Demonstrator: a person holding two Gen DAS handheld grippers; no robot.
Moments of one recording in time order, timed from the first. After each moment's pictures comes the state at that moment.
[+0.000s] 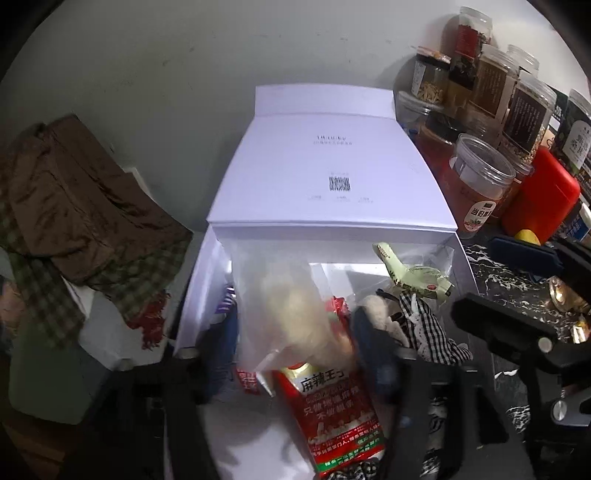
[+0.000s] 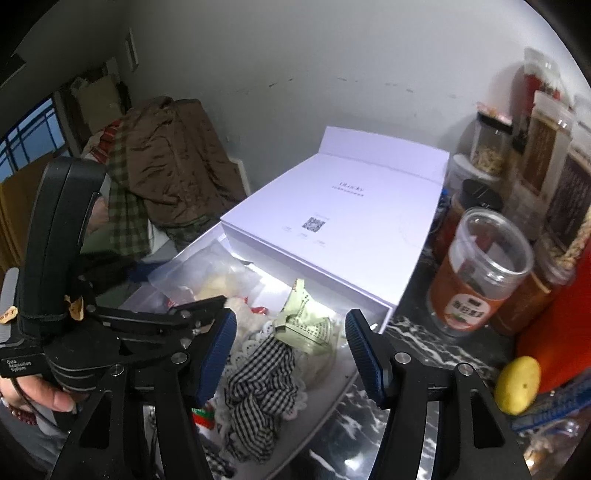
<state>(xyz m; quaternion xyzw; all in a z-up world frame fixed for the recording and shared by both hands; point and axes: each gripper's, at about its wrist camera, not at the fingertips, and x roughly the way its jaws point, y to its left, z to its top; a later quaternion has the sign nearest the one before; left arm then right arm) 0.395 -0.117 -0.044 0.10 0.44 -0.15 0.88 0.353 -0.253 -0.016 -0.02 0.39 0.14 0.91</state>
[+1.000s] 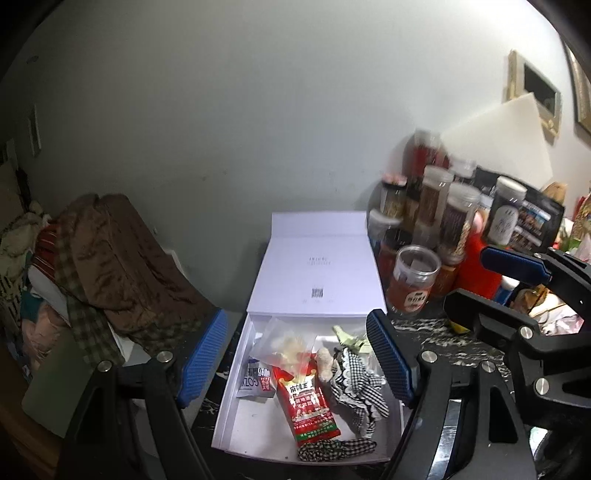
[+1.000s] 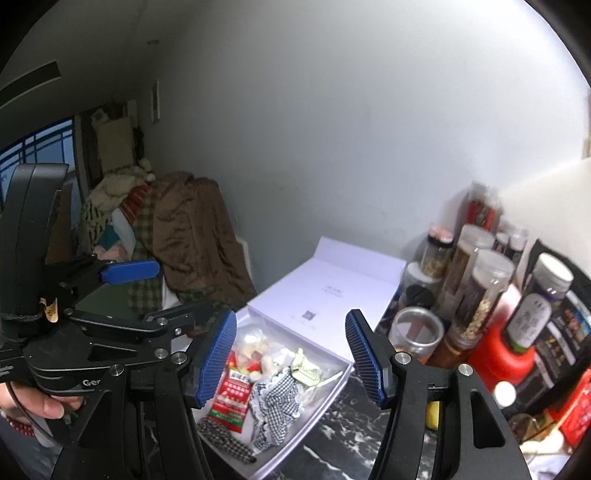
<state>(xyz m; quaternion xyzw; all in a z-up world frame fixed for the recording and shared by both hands) 0.286 -0.108 0.102 0.07 0.28 -0.14 0.95 0.250 -0.254 0.110 -0.04 0.23 0.13 0.96</state>
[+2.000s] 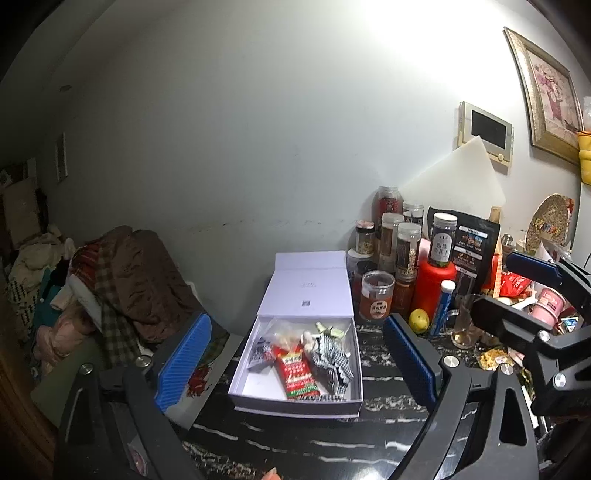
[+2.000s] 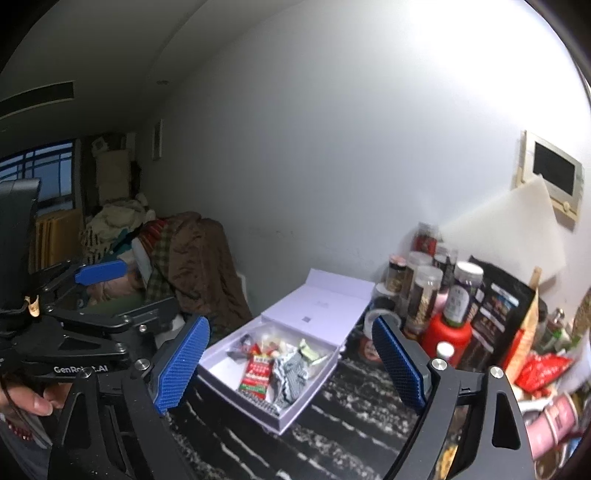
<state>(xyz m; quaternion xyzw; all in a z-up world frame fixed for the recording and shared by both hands) 0.112 -0.071 0.142 0.06 0.19 -0.14 0.97 0.077 -0.248 0.144 -0.04 0.15 0.09 0.98</state>
